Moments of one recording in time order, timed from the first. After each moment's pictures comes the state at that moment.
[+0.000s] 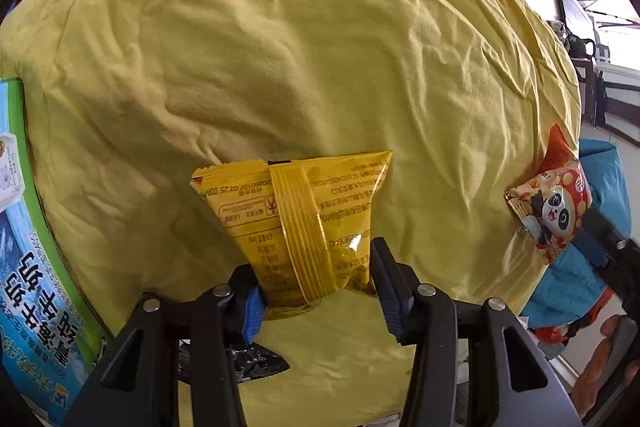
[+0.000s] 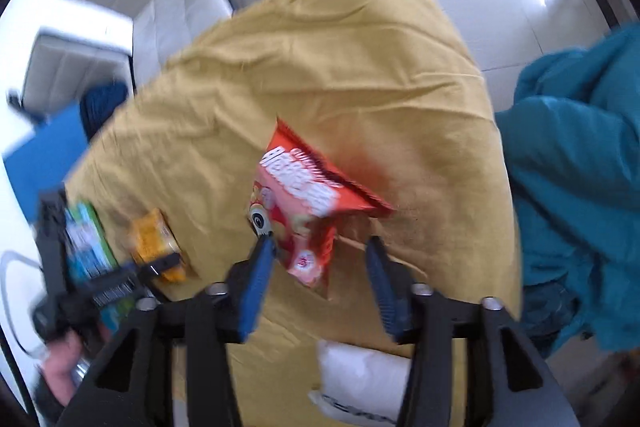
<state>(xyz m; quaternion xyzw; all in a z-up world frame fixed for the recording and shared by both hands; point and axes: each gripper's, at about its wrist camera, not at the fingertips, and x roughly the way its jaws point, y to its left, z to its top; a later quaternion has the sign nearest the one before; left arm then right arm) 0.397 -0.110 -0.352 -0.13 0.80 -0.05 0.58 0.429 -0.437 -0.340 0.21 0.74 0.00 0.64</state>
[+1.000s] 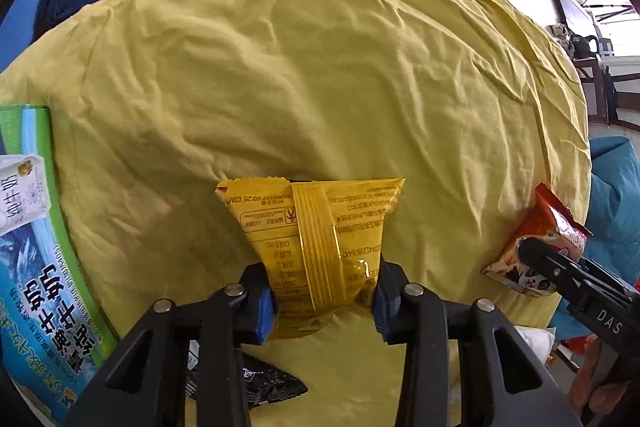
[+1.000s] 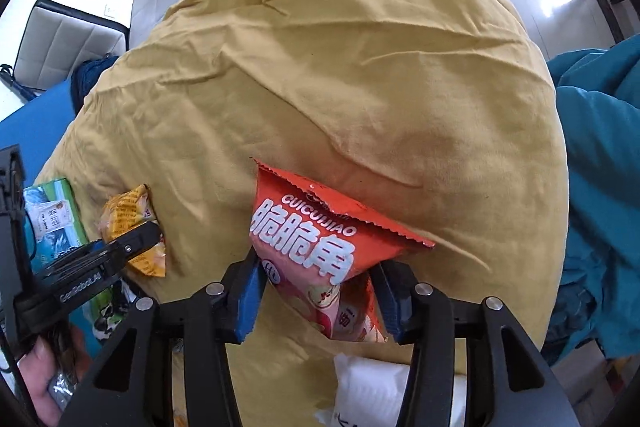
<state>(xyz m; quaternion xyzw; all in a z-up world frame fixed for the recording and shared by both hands) 0.387 -0.130 -0.350 -0.06 0.76 -0.04 0.64 0.406 -0.404 -0.380 0.14 0.75 0.02 0.64</state>
